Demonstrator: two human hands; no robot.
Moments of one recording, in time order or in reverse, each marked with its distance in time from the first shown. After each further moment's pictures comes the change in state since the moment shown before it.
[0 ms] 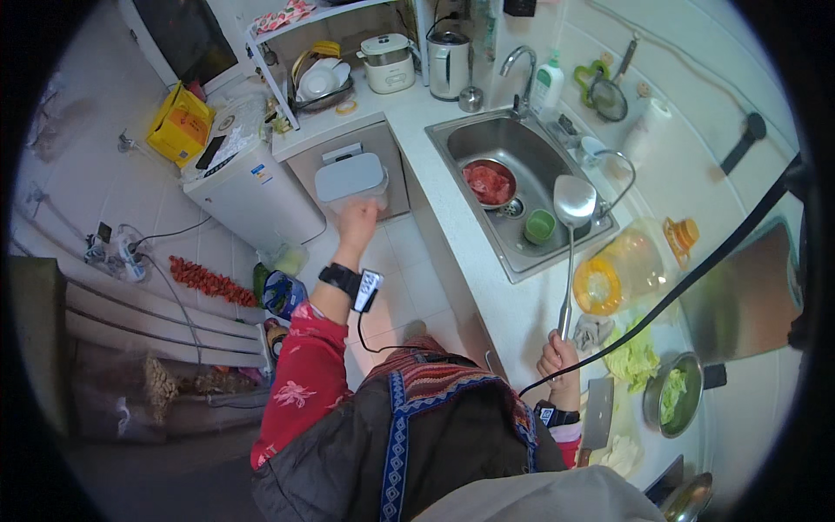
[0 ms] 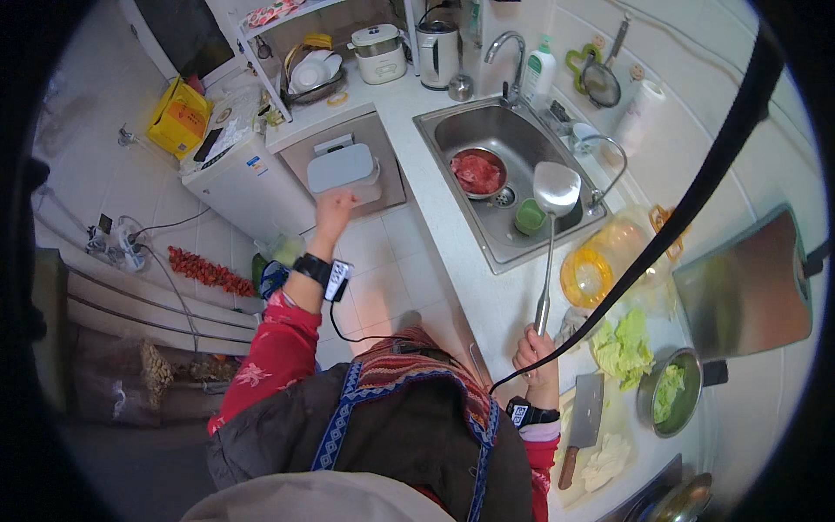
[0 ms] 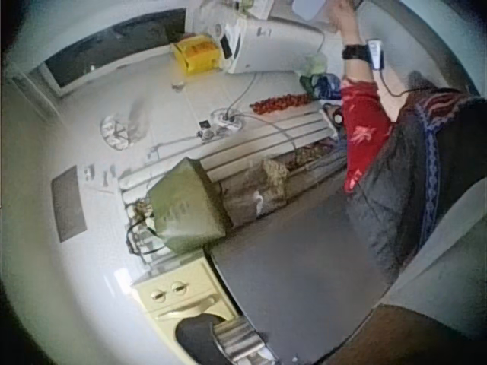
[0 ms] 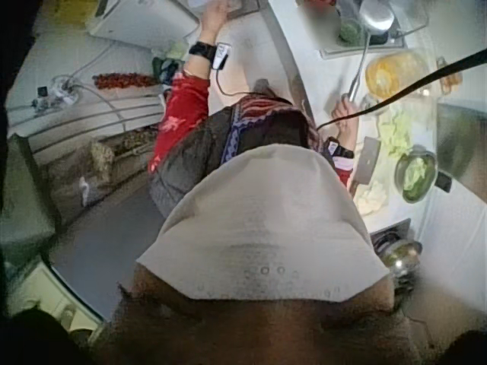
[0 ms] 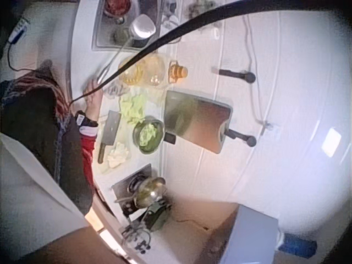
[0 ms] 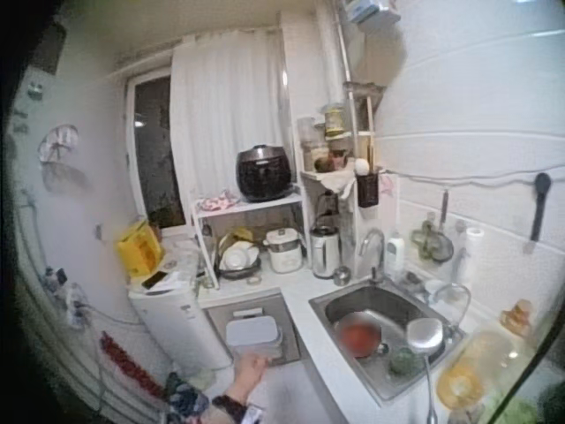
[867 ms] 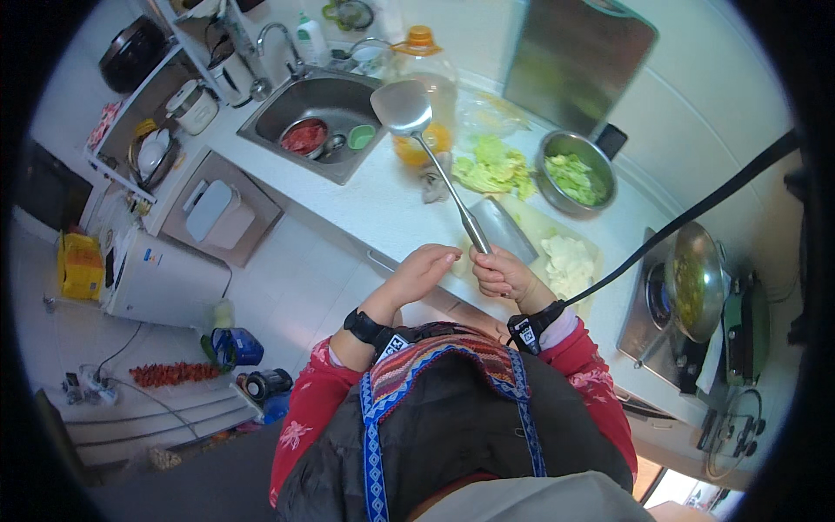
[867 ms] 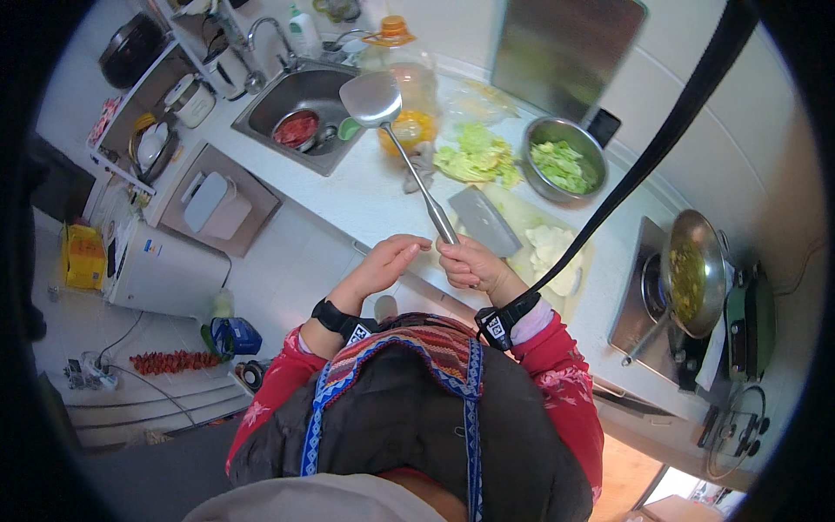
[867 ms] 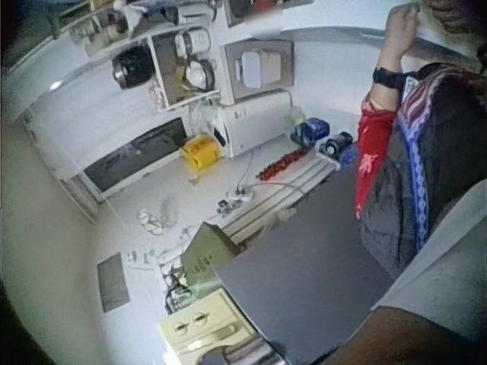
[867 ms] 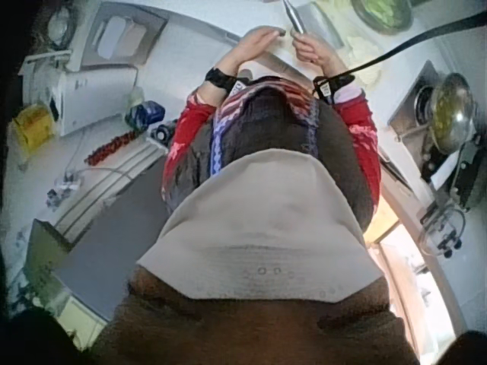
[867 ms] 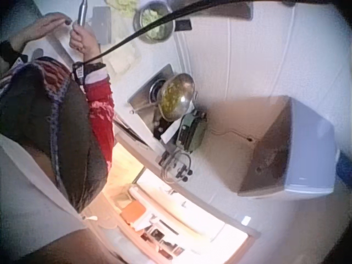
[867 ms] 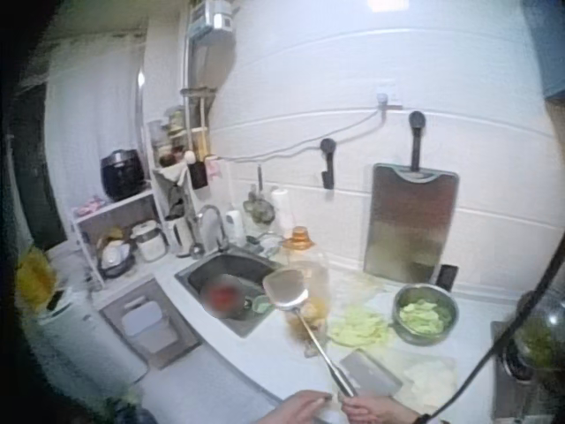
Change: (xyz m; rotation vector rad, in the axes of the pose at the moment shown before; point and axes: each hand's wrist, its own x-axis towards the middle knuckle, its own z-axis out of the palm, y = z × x) left_hand -0.353 0.268 0.083 -0.612 -1.104 0.608; right_hand -0.227 -0.010 -0.016 -0.116 -0.086 0.039
